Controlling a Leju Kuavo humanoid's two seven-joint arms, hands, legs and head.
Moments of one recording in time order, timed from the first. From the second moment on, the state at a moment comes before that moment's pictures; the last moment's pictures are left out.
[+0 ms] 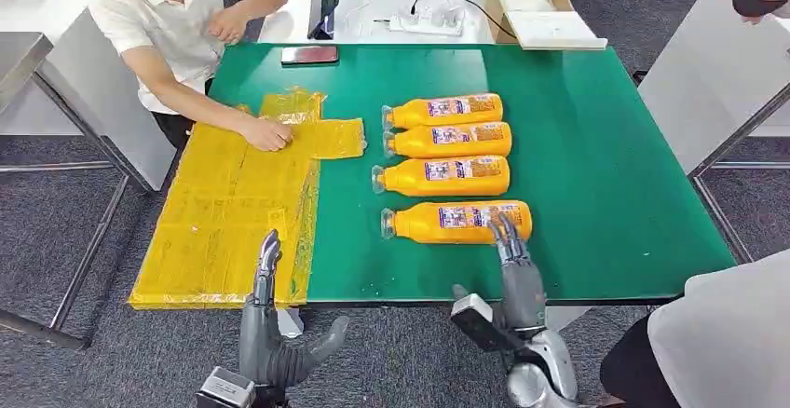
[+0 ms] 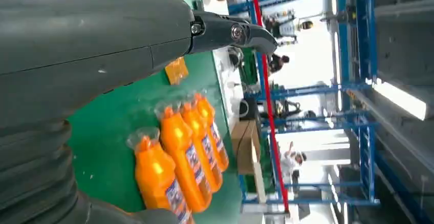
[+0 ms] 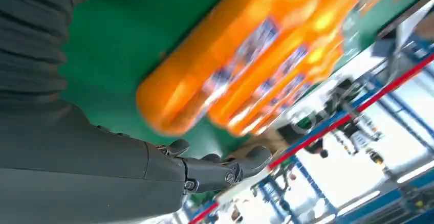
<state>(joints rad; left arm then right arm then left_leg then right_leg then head) 0.14 -0.10 -0.55 -1.60 -0.09 0.53 -0.57 -0.07 -0.06 0.20 -1.17 0.60 -0.46 -0.36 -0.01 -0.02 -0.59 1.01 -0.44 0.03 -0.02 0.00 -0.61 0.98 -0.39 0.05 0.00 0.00</state>
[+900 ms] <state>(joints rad) 0.08 -0.12 -0.58 -1.54 -0.09 0.44 -0.59 -0.49 -0.09 0.25 -0.68 0.87 -0.28 -0.19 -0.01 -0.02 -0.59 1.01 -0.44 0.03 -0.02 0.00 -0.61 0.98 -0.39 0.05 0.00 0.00</state>
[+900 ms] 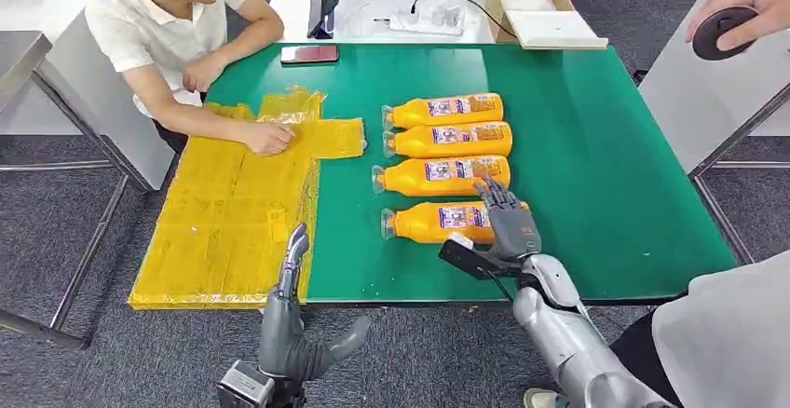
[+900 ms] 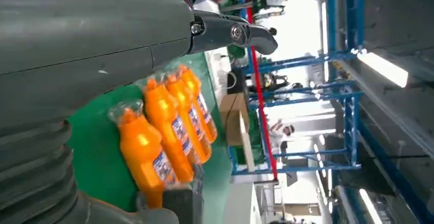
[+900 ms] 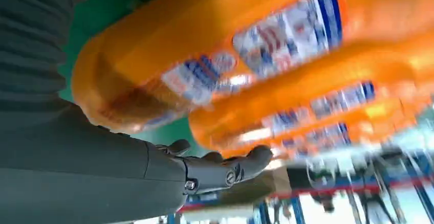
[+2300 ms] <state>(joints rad) 0.09 -0.12 -0.58 -1.55 -0.14 0.41 -0.54 -0.68 -0.11 0.43 -0.48 0.88 0.07 -0.08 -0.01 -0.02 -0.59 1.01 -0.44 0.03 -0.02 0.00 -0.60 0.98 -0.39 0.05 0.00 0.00</state>
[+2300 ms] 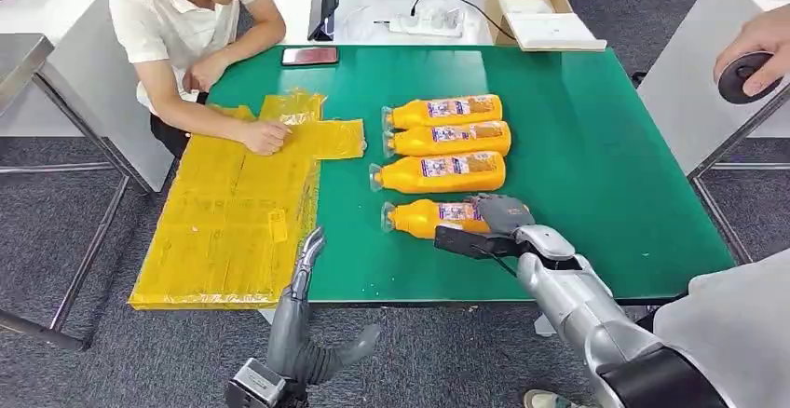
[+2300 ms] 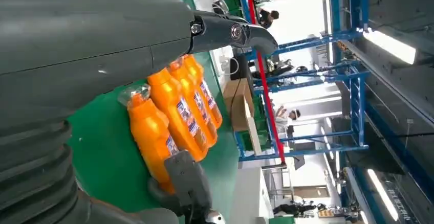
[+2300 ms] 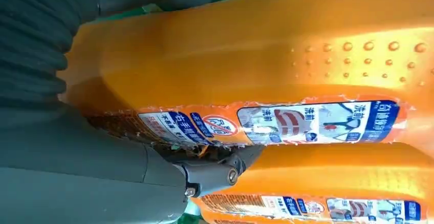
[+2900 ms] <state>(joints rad) 0.10 -0.13 -0.56 -1.55 0.00 0.46 -0.45 -0.60 -0.10 0.41 -0.53 0.58 0.10 -0.30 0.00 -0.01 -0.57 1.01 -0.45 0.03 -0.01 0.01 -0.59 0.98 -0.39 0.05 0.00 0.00</state>
